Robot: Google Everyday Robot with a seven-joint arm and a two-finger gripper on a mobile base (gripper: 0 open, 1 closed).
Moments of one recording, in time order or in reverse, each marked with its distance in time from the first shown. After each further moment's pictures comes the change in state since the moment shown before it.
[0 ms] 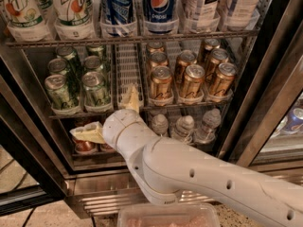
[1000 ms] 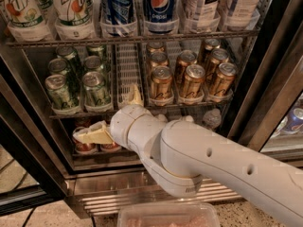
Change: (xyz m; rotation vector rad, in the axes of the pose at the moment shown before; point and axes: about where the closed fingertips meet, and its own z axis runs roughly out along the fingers) arm -0.003 0.000 -0.017 -0.134 0.062 0.025
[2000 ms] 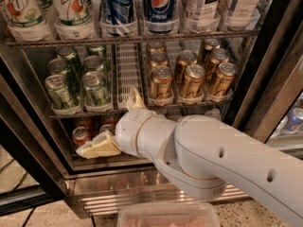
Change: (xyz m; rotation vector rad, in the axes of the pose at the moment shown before) arm -0.004 0.025 -0.038 -0.140 0.057 -0.085
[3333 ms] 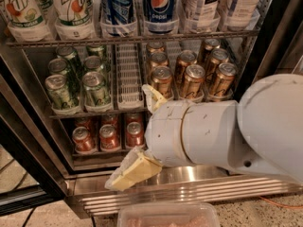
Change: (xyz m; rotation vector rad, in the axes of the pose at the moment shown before) arm -0.025 0.017 -0.114 -0.217 0.173 -0.185
